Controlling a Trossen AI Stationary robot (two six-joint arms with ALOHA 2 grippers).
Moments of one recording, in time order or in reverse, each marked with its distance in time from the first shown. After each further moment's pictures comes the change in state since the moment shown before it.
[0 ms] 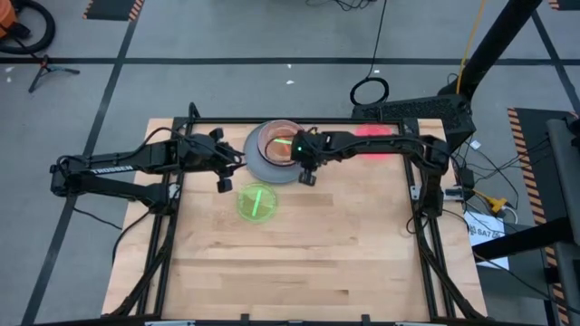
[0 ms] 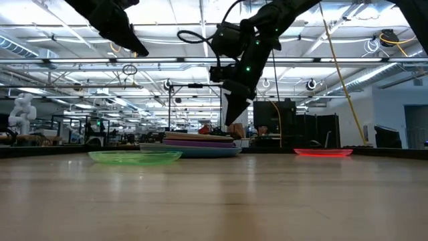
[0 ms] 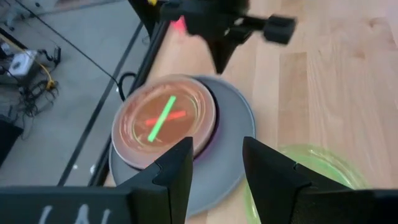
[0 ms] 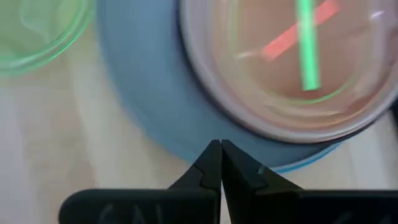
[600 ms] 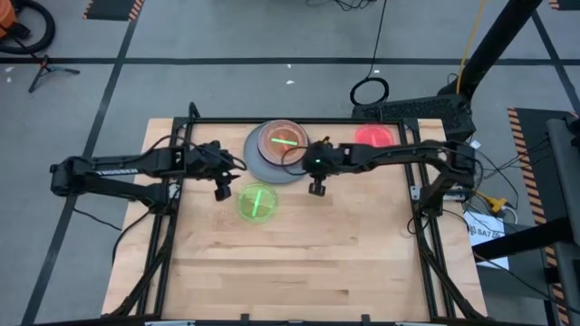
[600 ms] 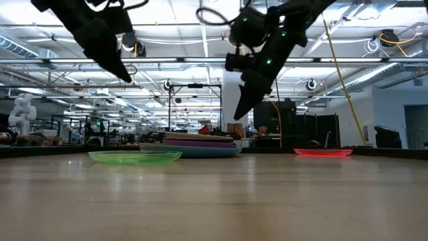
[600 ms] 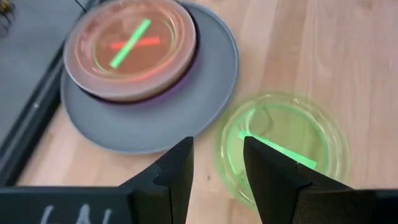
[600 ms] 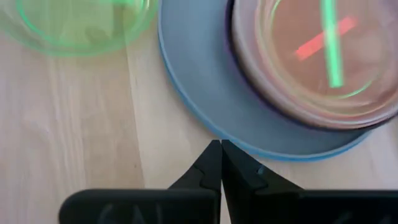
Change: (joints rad) left arm -0.007 0.000 -0.102 -0.101 0.035 -0.207; right arm 0.077 -0.194 -0.276 0.219 0.000 -0.004
